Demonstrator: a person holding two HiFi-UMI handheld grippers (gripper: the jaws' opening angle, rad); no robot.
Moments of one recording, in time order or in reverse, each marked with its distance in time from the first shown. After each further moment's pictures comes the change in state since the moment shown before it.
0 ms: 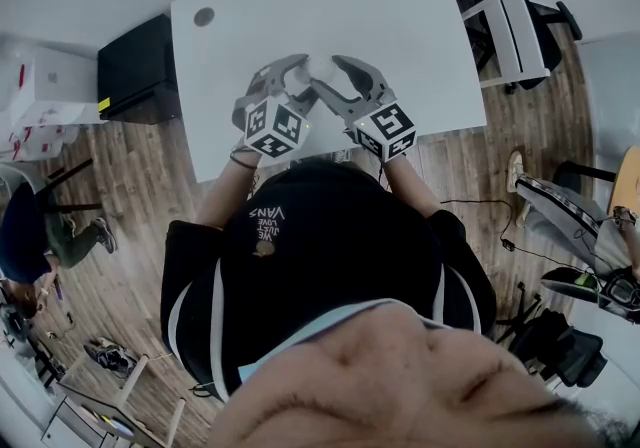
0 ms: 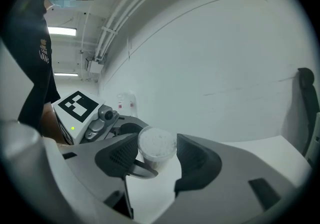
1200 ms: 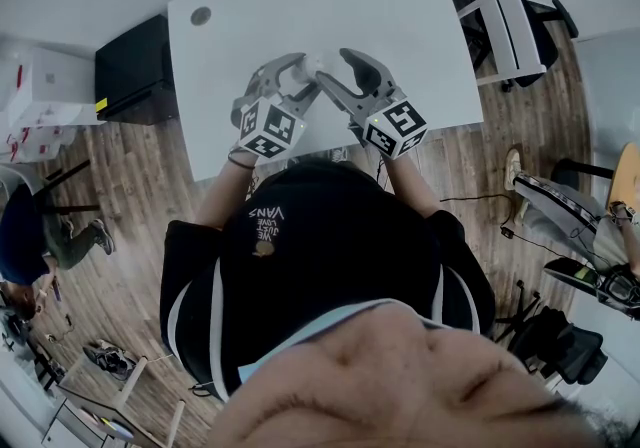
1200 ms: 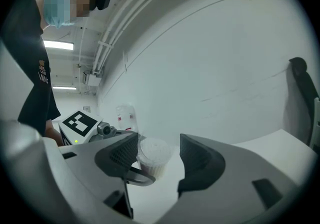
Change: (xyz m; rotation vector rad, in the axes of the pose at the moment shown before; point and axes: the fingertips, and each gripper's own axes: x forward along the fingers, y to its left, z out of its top) left arm -0.008 0.000 0.008 -0.050 -0.076 0.009; right arm -0.017 -0.008 0.022 0.094 -0.121 0.004
